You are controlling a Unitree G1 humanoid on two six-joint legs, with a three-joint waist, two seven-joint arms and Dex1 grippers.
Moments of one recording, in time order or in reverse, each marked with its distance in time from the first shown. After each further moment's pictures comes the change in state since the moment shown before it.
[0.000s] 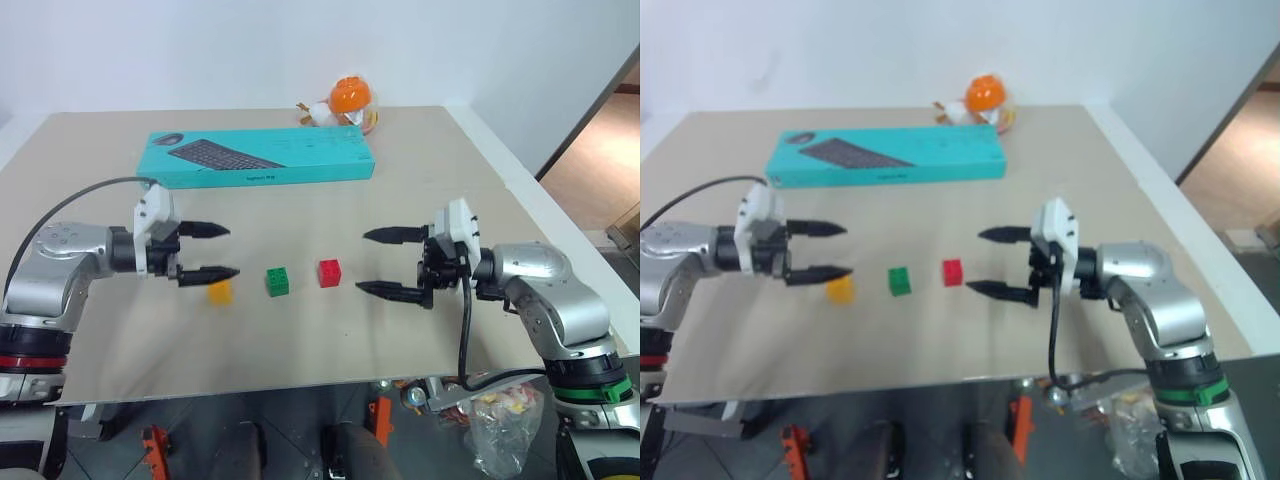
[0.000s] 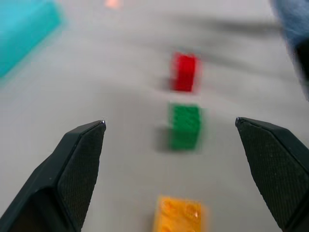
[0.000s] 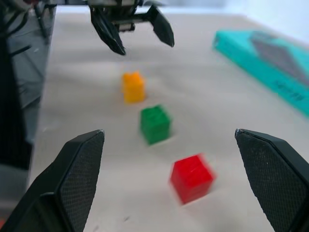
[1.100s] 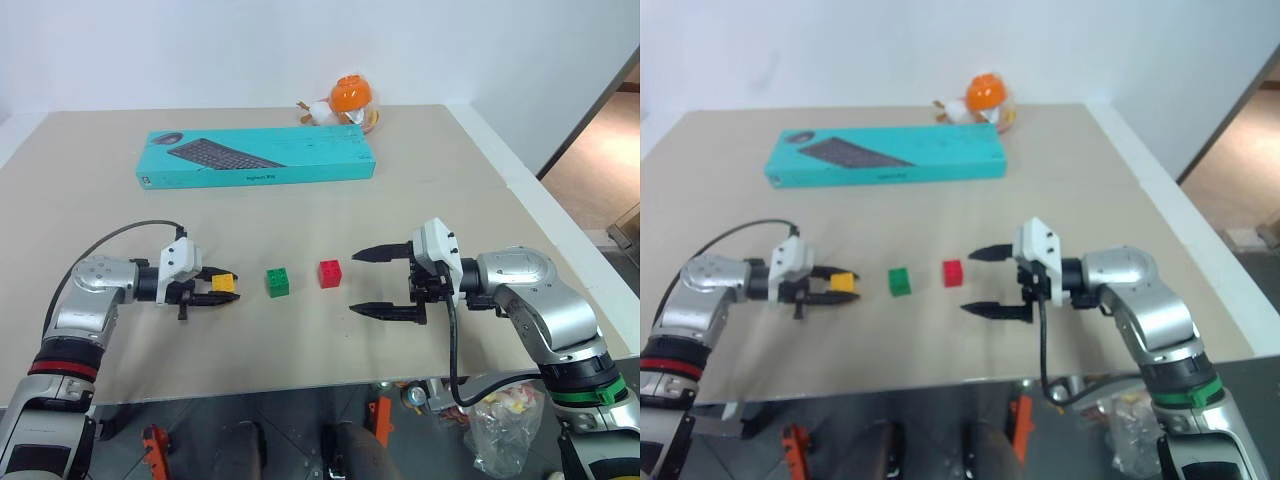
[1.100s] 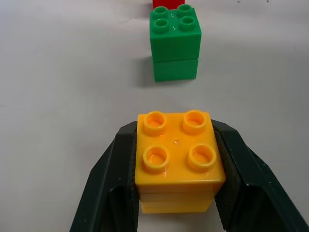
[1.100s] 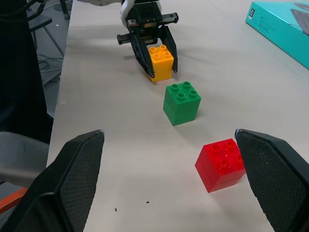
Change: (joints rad) left arm 0.057 -0.058 -0.132 0.334 0.203 -0.497 -0.213; right arm 0.051 -0.034 0.106 -0.052 -0.057 -0.004 0.108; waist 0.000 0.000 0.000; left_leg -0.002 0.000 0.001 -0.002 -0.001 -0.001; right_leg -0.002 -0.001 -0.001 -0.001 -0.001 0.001
